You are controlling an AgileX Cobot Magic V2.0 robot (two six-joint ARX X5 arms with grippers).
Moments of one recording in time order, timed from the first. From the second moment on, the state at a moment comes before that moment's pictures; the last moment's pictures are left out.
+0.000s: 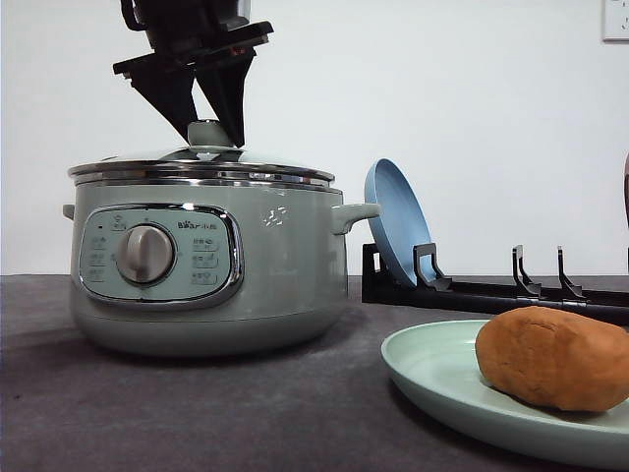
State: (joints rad) left_arx -0.47 1.81 1.83 -1.02 0.01 0.04; right_arx 0.52 0.48 1.18 -1.05 0.01 0.30
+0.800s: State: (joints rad) left_arx -0.49 1.84 1.84 -1.01 0.02 0.04; right_arx 0.52 0.48 1.18 -1.04 0.03 0.29
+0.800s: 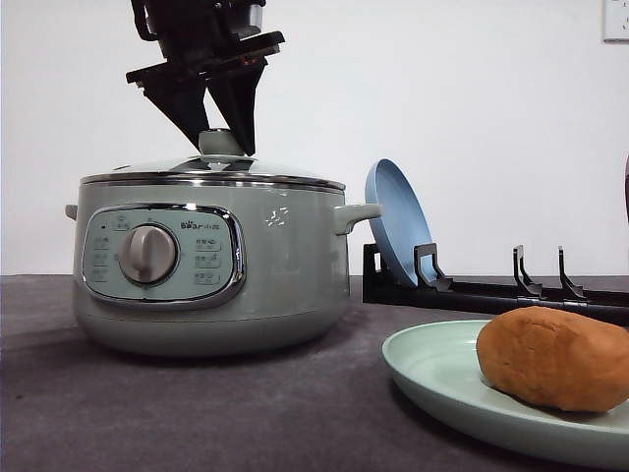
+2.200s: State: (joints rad) left_arx -0.49 1.23 1.60 -1.16 0.02 -0.01; right_arx 0.52 0.48 1.18 -1.06 -0.06 0.19
